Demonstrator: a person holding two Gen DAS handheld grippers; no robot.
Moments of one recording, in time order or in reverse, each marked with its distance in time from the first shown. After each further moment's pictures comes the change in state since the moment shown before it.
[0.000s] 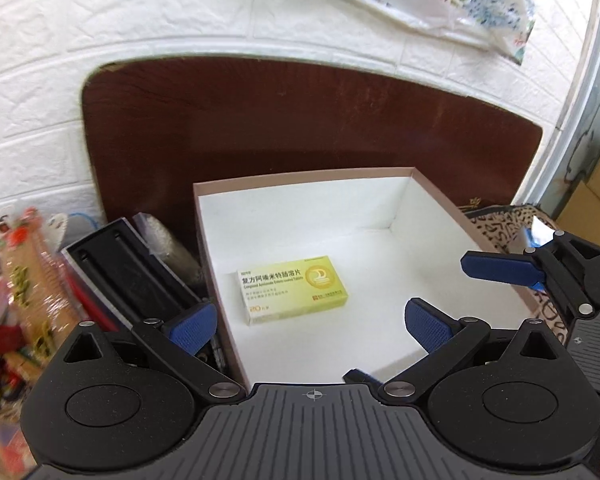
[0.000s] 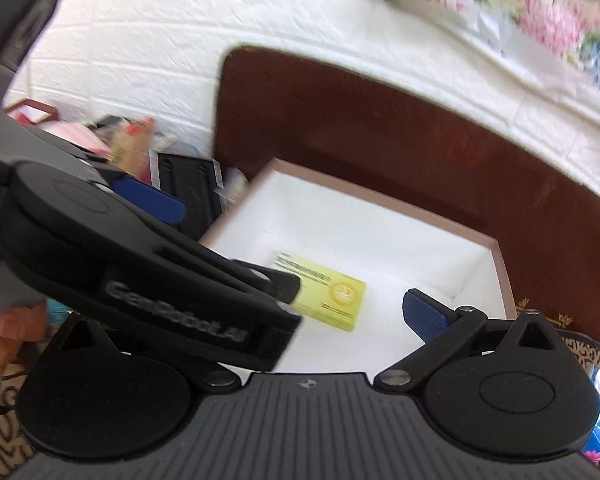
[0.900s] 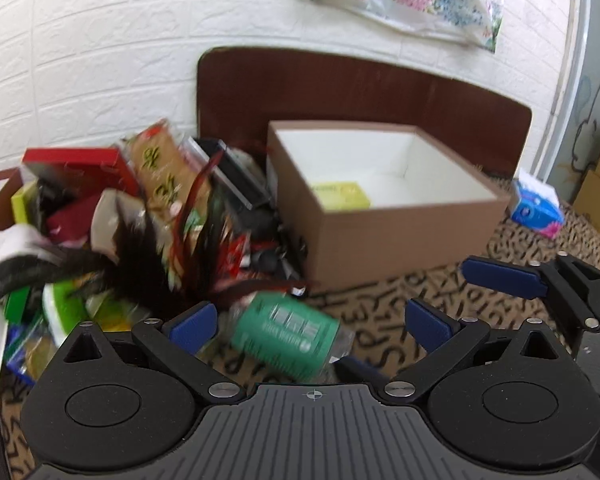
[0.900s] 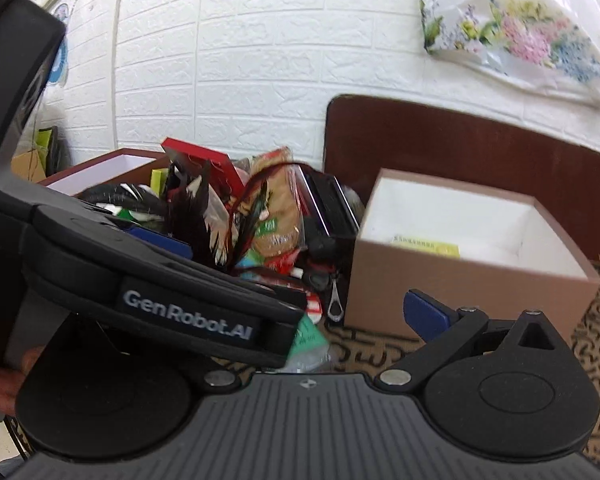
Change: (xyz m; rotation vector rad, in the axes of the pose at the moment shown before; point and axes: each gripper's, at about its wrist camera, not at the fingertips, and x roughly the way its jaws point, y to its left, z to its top) left arm -0.134 0.001 -0.171 -0.007 -0.074 0.132; right arm -0.108 0.112 -0.113 0.141 -0.218 0.107
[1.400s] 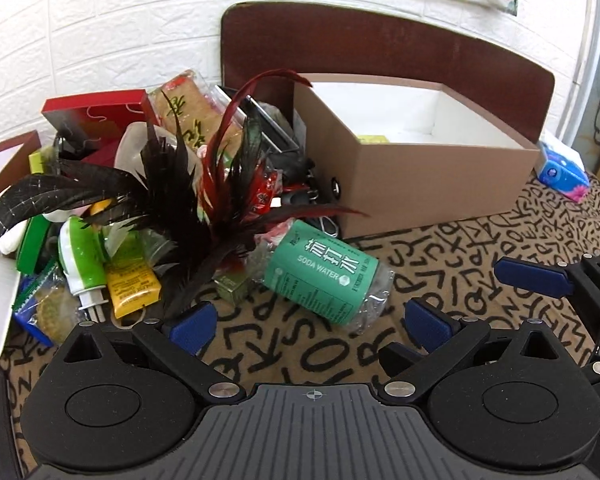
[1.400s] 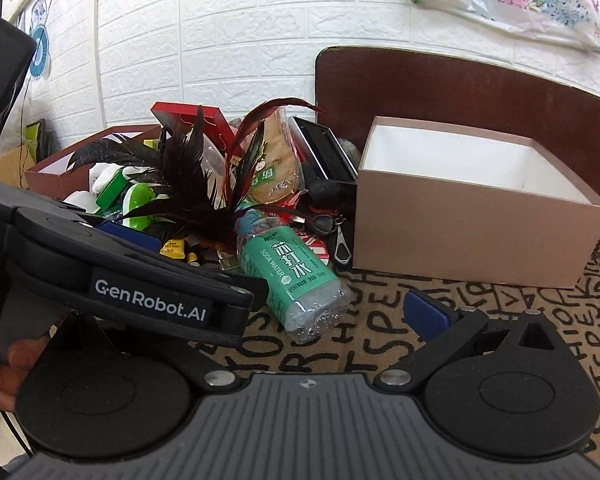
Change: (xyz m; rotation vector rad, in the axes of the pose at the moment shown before) left arm 0.014 0.013 -0.029 -0.005 0.083 0.055; right arm 0.009 0.007 -0.033 0.076 0.079 -0.003
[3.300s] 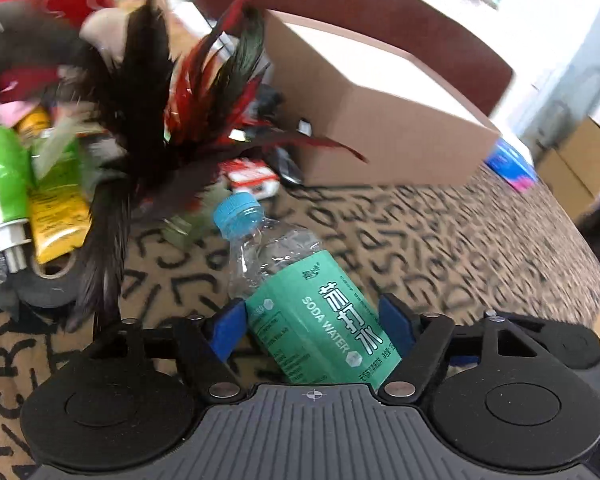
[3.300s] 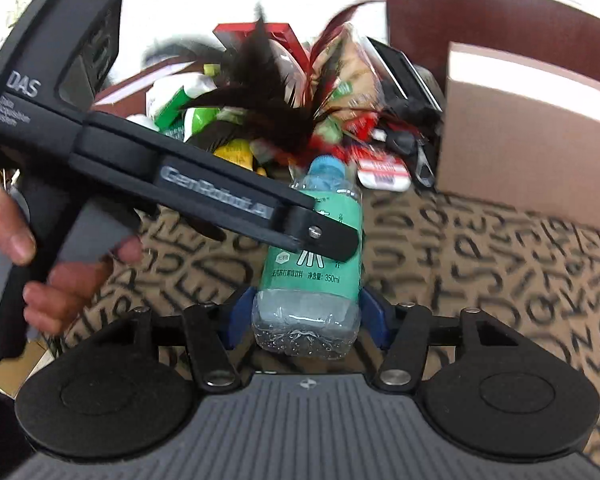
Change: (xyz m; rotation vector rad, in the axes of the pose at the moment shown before) left arm 0.034 0.045 -0.029 -0.066 0.141 -0.335; right arm 0.012 0.022 -0.036 -0.029 0.209 0.172
